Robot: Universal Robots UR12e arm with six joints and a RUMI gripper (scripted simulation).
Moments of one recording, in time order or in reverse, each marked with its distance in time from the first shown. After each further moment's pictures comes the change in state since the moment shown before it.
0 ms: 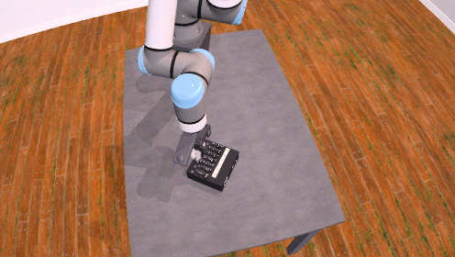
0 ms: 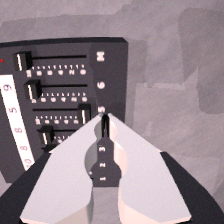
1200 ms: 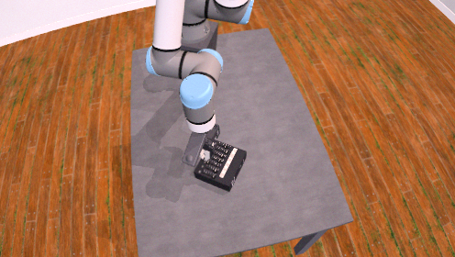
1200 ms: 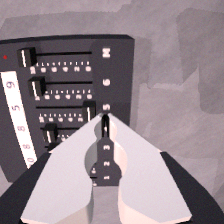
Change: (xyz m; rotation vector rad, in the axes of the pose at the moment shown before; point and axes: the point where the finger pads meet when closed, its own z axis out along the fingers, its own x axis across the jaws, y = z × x) arm -0.004 0.003 0.001 -0.002 0.000 0.000
